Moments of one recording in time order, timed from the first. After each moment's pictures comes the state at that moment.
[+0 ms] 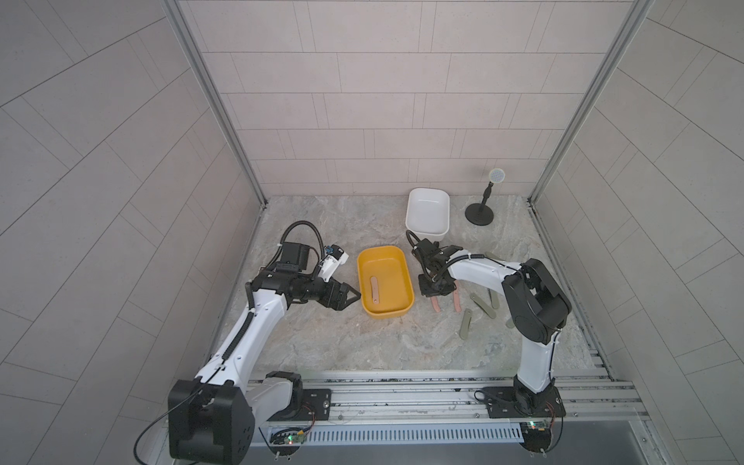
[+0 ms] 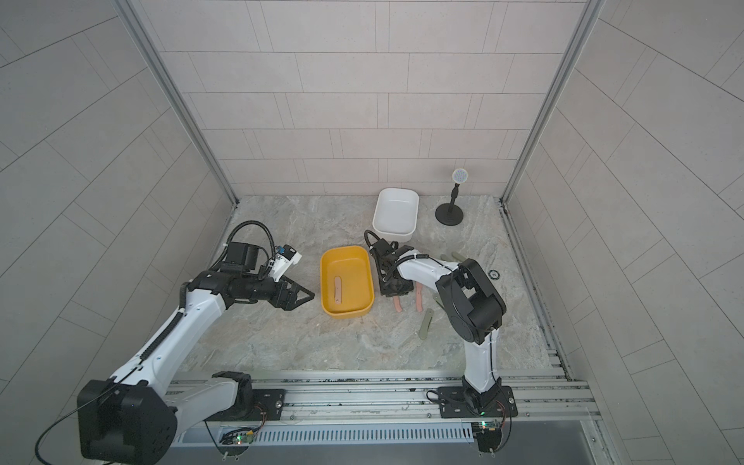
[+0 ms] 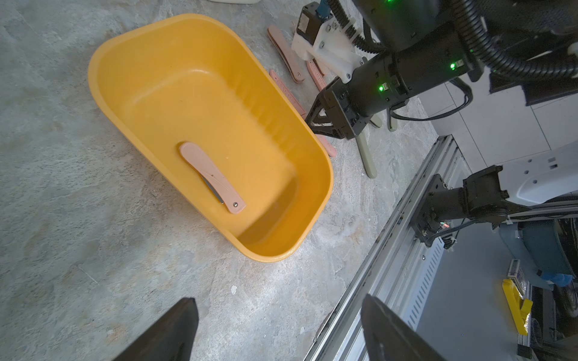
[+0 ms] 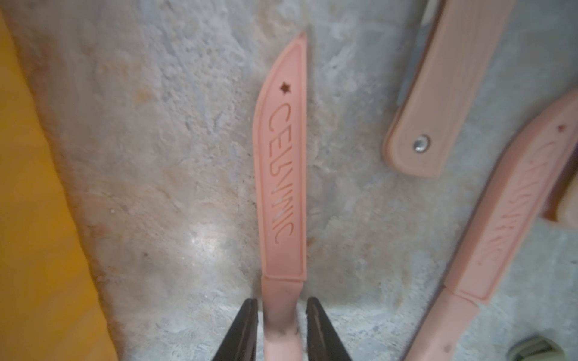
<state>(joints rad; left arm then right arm) -0.12 1.14 0.88 -0.81 0.75 0.22 0.57 1.91 1.28 -0.77 0.09 0.49</state>
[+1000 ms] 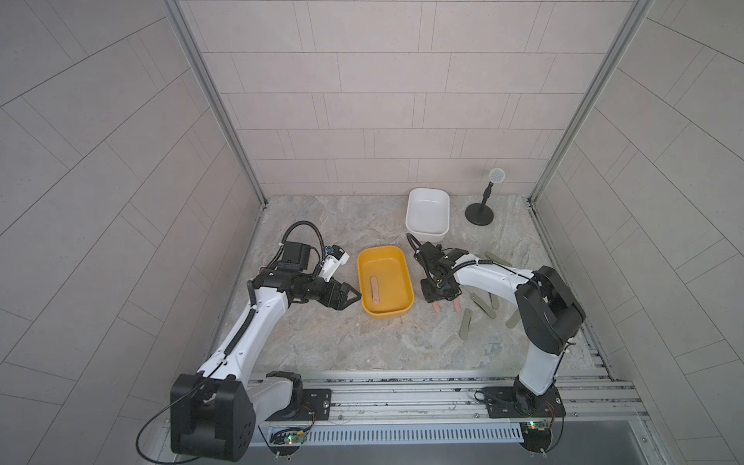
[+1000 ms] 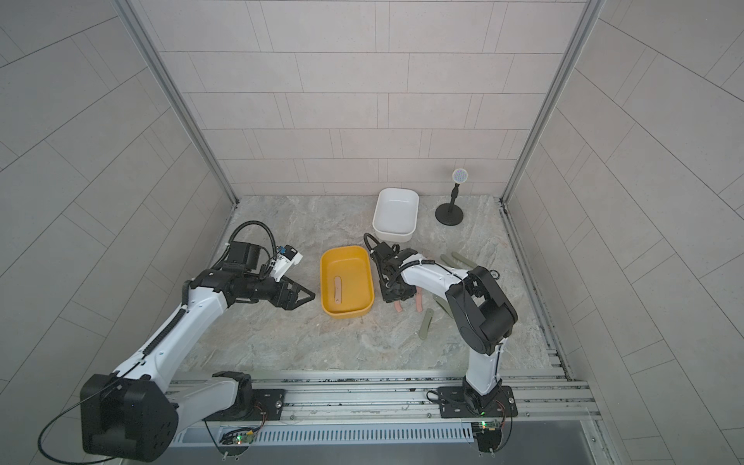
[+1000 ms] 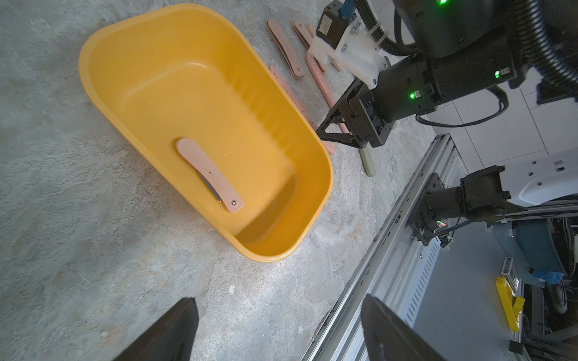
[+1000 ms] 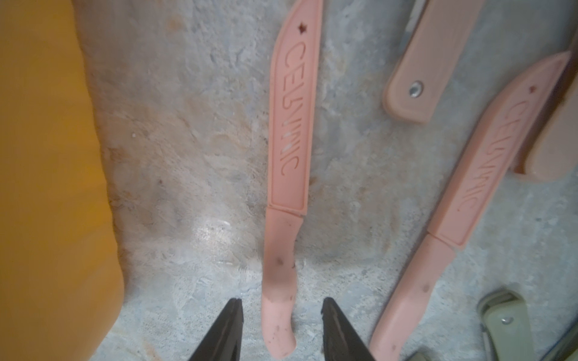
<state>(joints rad) -0.12 1.16 0.88 -0.81 0.76 0.22 0.60 1.82 1.22 -0.81 0.09 0.43</state>
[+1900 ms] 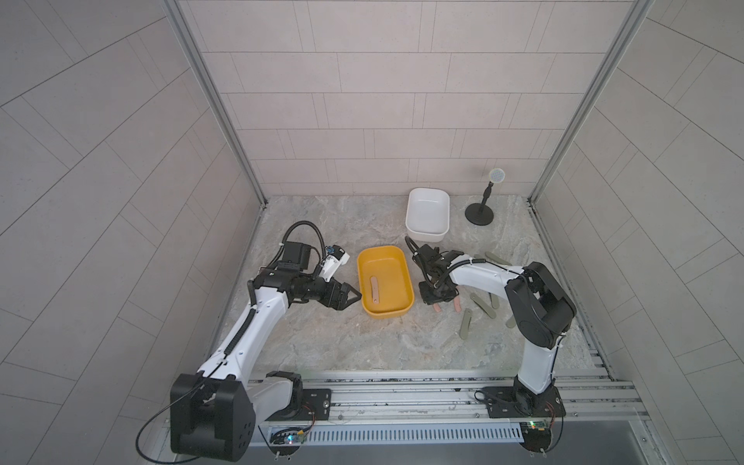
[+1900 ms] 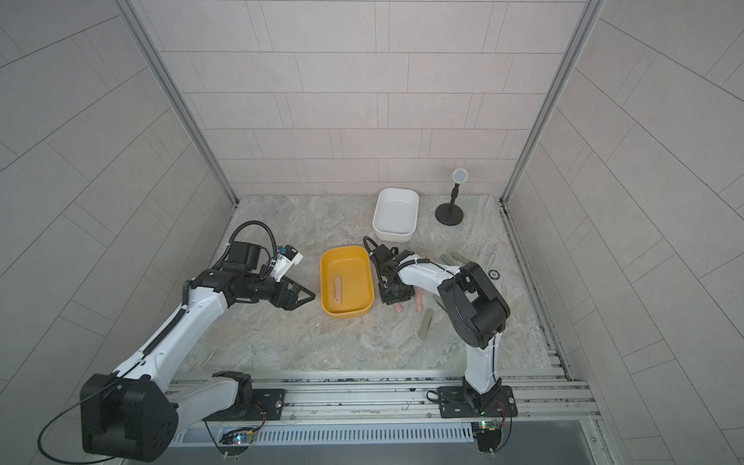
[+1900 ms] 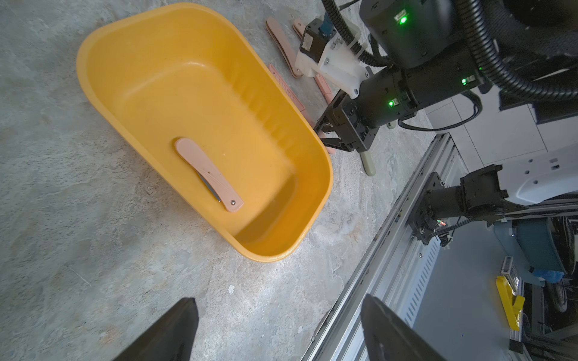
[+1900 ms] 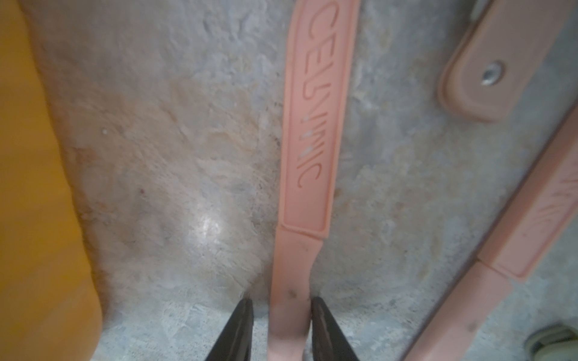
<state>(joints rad) -0.12 1.16 0.88 -0.81 0.76 0.22 0.59 1.87 1.21 -0.77 0.05 0.42</state>
